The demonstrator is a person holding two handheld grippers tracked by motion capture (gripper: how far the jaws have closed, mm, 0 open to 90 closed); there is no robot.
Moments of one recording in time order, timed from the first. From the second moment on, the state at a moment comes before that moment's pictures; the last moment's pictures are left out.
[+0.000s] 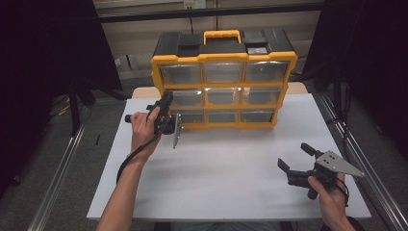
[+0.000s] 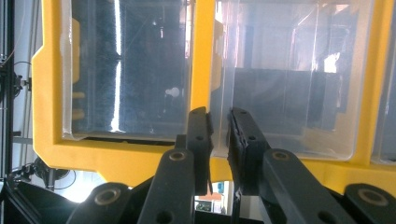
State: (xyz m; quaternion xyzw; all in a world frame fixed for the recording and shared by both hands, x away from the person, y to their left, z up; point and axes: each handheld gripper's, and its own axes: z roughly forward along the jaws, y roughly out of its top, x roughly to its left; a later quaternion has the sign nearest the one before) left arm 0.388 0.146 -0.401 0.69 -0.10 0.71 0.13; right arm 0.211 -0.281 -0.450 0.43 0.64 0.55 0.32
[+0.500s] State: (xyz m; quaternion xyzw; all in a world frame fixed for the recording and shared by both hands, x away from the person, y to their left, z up) left arm 0.379 0.149 -0.401 0.68 -0.11 0.71 0.14; right arm 0.211 -0.280 -0.451 0.43 0.64 0.55 0.32
